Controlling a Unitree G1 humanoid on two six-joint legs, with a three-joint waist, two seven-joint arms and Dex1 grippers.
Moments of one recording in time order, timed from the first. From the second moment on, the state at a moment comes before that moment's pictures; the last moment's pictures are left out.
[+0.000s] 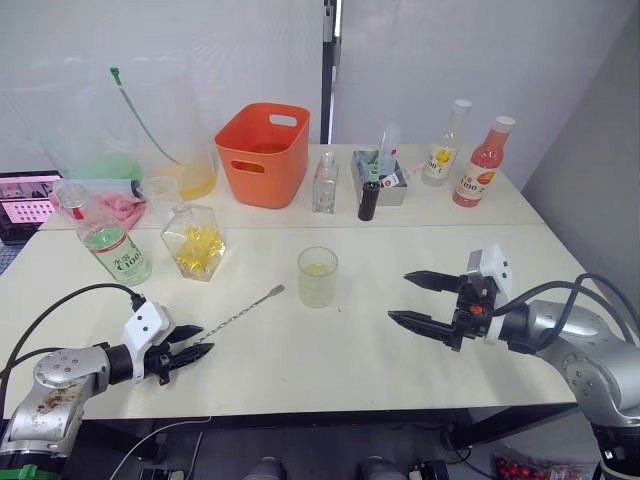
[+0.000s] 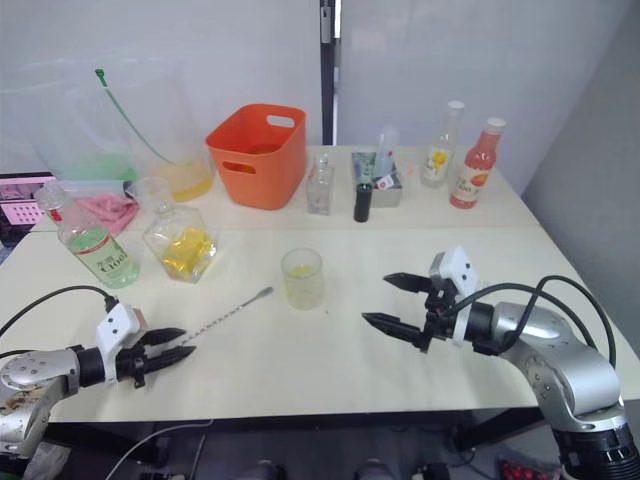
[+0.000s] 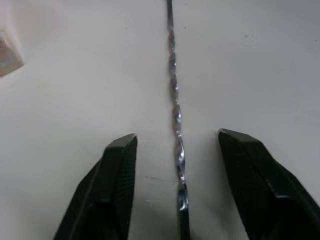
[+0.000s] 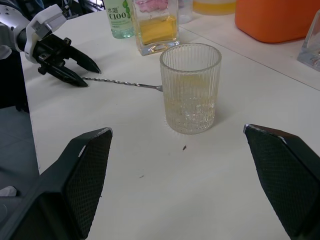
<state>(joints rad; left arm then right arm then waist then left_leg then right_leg) -0.04 0.83 0.20 0.05 -0.34 0.25 -1.04 -0.25 -0.75 -0.13 -0.38 0.68 0.61 0.90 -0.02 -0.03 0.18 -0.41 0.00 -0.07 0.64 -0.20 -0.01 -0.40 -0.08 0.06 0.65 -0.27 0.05</state>
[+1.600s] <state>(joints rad) -0.34 0.69 0.35 -0.31 -0.62 0.60 -0.79 -0.45 -0.58 -0.14 -0.30 0.84 0.75 0.81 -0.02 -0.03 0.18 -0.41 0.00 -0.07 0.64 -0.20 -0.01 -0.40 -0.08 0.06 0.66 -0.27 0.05</state>
